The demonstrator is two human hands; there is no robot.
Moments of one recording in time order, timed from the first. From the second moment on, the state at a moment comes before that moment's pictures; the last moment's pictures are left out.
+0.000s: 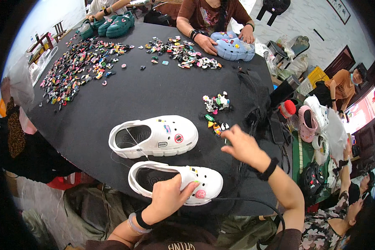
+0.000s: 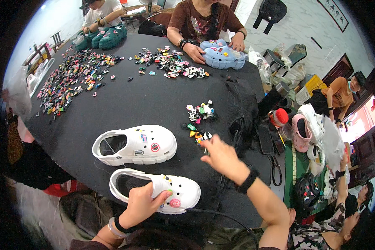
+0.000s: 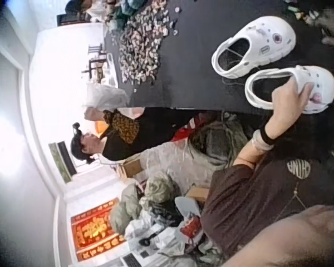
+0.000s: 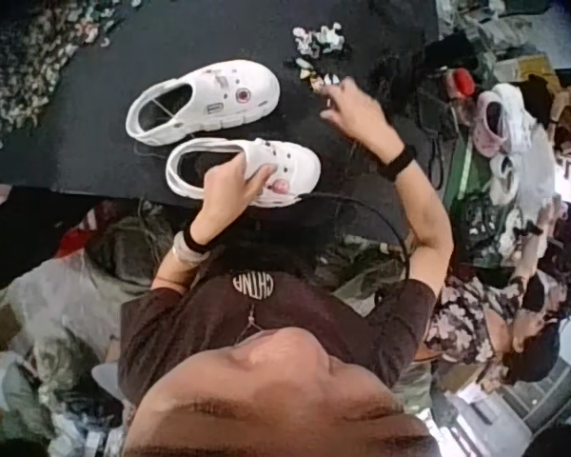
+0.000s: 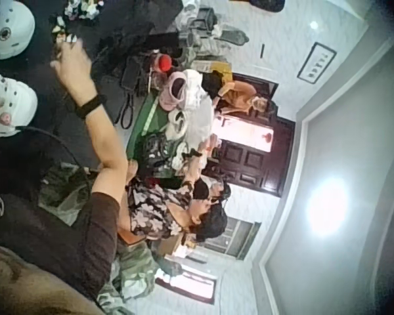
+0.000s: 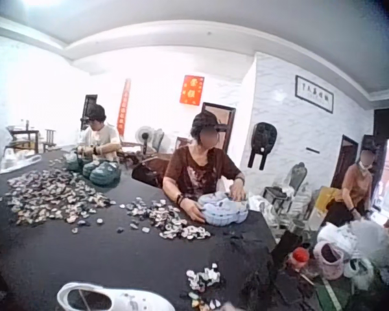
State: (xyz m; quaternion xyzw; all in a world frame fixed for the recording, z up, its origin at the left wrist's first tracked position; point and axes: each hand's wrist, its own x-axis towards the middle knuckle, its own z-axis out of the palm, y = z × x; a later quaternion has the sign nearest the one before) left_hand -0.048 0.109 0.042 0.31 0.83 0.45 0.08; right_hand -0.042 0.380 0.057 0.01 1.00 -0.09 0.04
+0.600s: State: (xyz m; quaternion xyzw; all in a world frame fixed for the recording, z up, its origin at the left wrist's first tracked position) left_hand -0.049 0.110 0.037 0.35 0.83 0.42 0.05; right_hand -0.124 0.430 0.036 0.04 0.99 -0.11 -0.08
